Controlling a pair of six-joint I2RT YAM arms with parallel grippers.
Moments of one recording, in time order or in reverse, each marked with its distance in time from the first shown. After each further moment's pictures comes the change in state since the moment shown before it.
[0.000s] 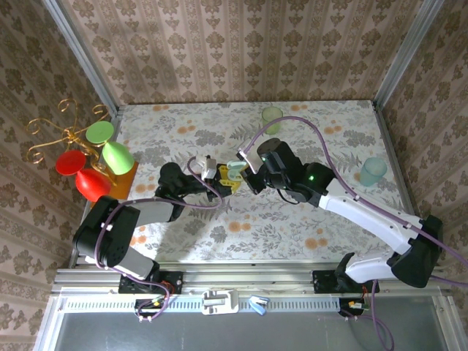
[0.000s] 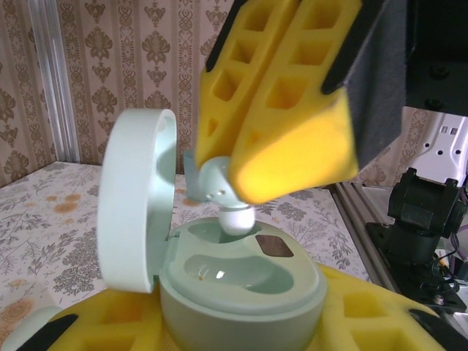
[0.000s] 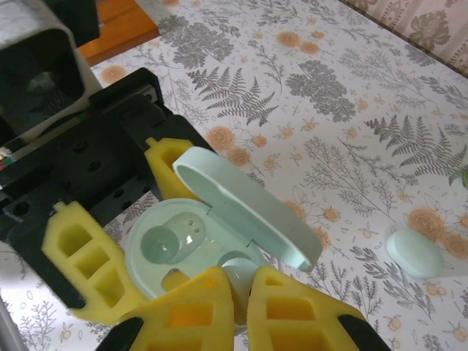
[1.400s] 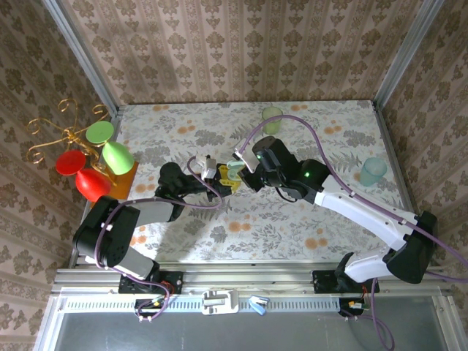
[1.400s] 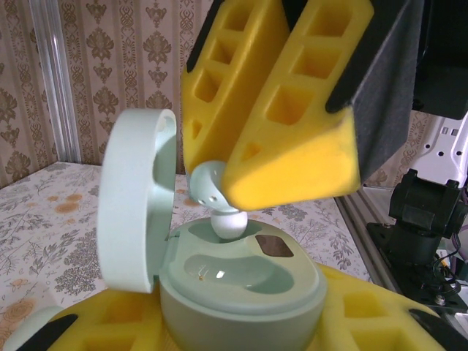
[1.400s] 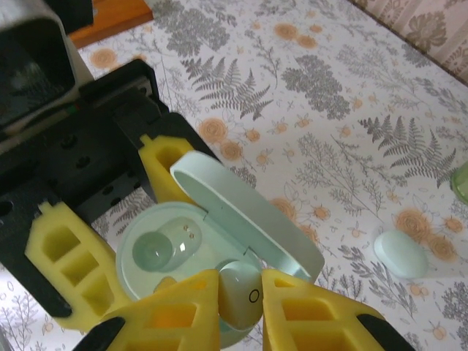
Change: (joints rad) left arm 0.001 0.000 0.001 0.000 -0.002 0.000; right arm 0.005 0.039 0.053 -0.058 0.020 -0.051
